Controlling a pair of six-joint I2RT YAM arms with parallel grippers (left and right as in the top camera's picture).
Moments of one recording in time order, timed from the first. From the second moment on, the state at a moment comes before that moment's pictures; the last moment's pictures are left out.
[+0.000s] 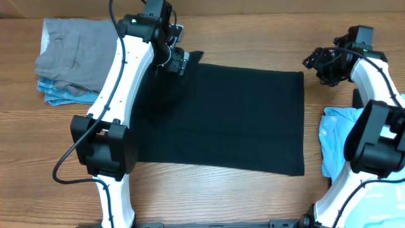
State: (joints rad) left arm -0.24 2.13 2.09 -1.24 0.12 0.00; right arm -0.25 2.12 1.62 -0.64 -0.32 0.37
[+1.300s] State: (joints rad) left arm -0.25 2.13 2.07 -1.22 0.11 0.00; right arm -0.31 2.22 1.63 -0.70 -0.53 0.29
